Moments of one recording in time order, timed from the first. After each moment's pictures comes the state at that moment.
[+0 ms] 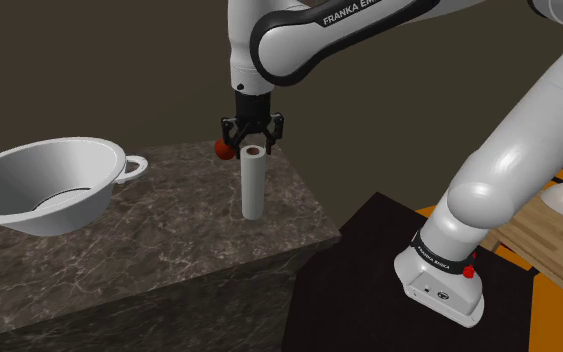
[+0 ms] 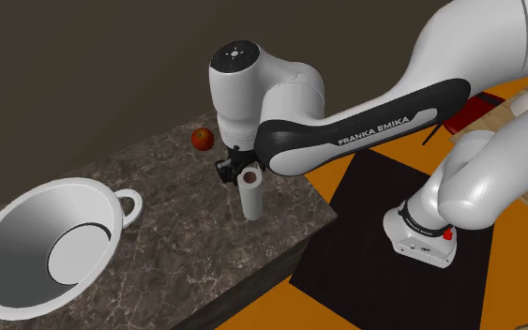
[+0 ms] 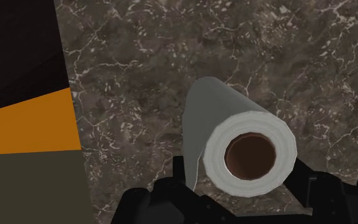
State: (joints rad) arm -0.03 -0.13 0.50 -2.19 0.03 2.07 0.93
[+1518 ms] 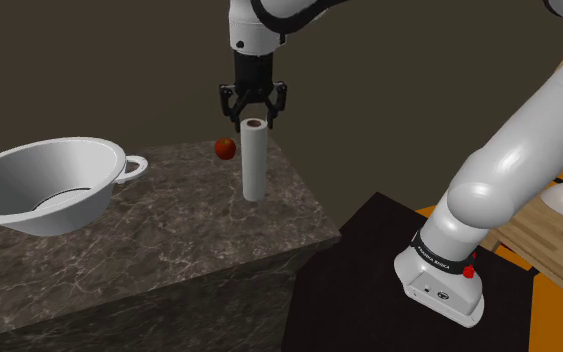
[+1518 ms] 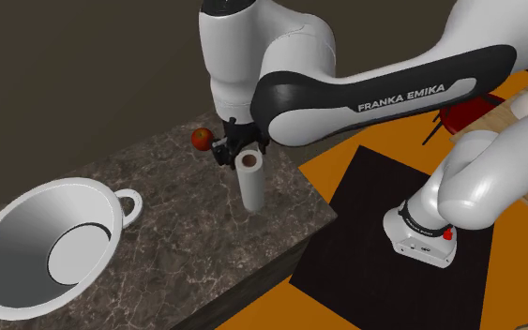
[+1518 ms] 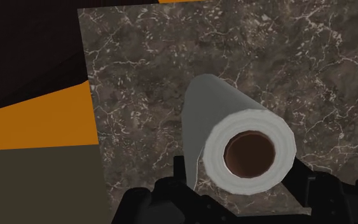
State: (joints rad) arm -0.03 -0.19 0.48 -2.06 0.05 1.89 0.90
